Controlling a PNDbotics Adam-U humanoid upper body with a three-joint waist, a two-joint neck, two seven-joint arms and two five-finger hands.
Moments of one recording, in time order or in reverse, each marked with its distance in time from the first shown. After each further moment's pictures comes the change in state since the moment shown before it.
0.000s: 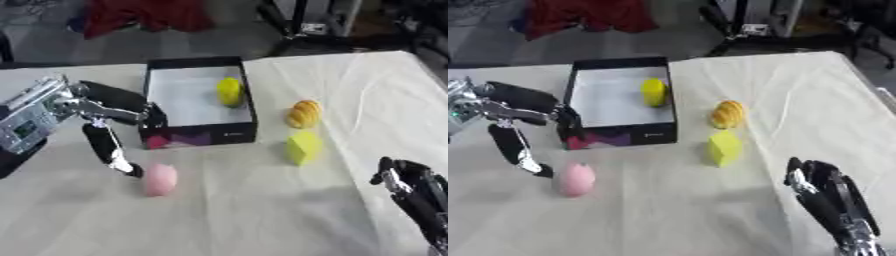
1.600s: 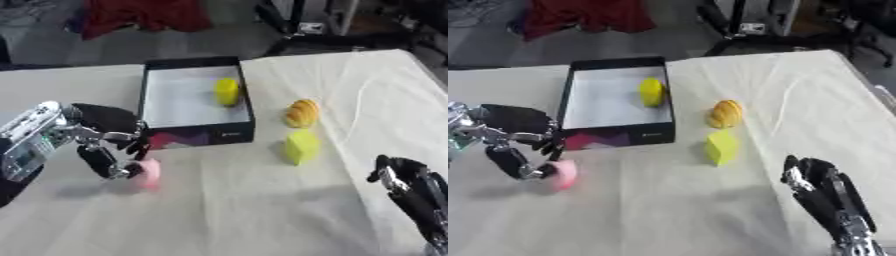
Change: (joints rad) left arm 0.137 -0.065 0.170 -0.007 -0.288 -0.110 0.113; right arm -0.003 0.000 0.000 0.000 0.000 -0.001 0.001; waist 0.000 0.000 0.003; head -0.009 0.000
